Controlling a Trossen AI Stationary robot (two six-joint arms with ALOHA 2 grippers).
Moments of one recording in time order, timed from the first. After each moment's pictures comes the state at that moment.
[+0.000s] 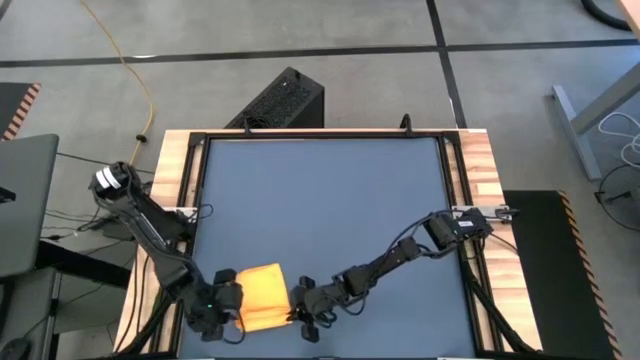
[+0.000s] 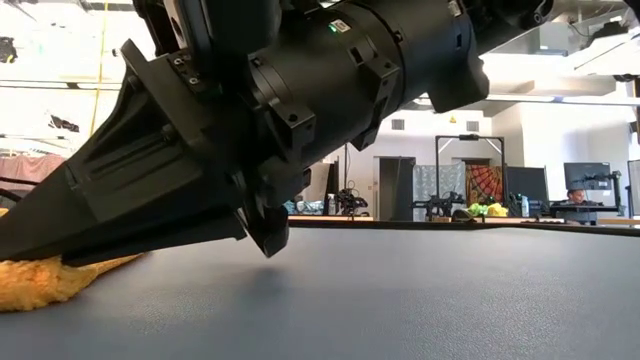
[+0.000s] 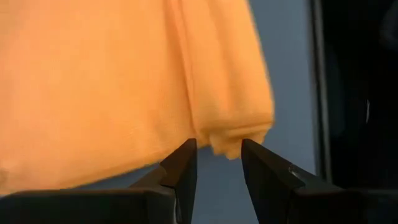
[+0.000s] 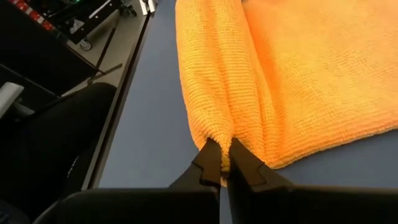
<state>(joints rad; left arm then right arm) -0.94 1.40 0.73 -0.29 -0.18 -0.94 0.44 2.33 1.52 0.29 0.03 0.55</state>
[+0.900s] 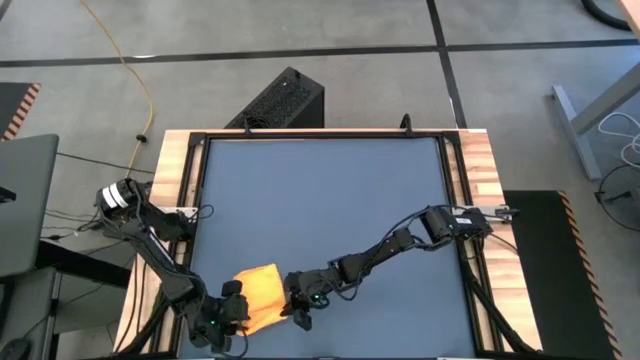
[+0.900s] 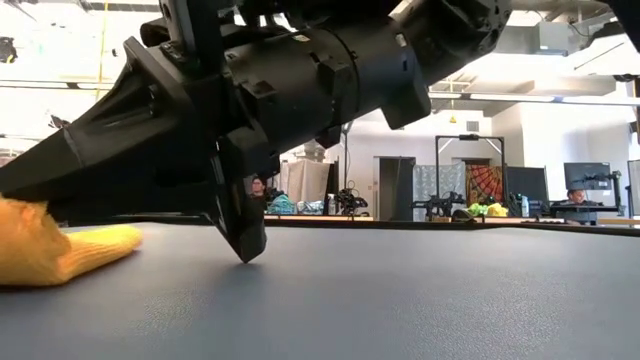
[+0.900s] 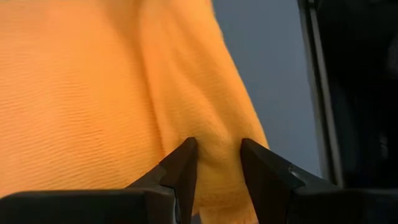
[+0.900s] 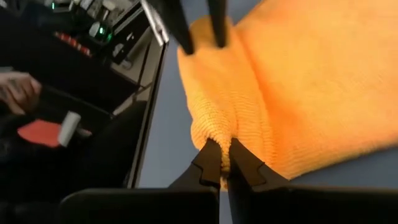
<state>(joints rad) -1.01 1.59 0.73 -0.06 -0.35 -0.96 0.36 2.33 1.51 0.39 -0.16 0.71</state>
